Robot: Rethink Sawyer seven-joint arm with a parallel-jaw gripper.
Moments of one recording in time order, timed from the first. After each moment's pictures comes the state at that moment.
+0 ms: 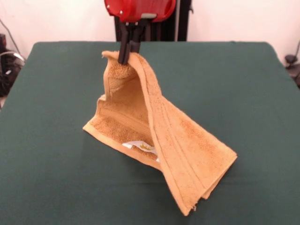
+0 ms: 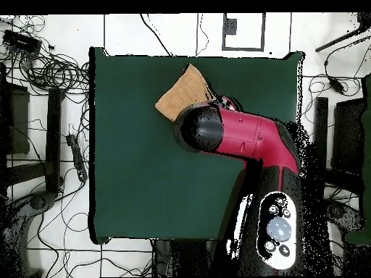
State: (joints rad) arm -0.10 -0.67 -0.17 1.40 -0.07 0.59 0.80
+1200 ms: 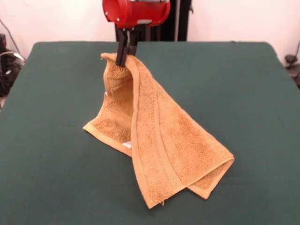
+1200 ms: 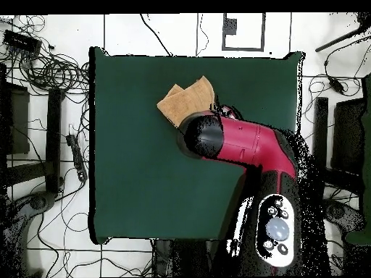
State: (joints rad) arm -0.10 -0.65 -0.19 1.45 -0.07 0.57 0.80
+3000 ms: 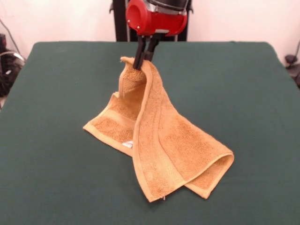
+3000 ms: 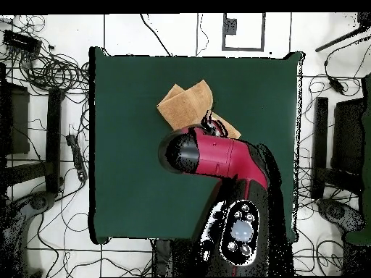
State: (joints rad) arm 0.01 -0.62 -0.28 1.53 -0.06 0.46 0.99
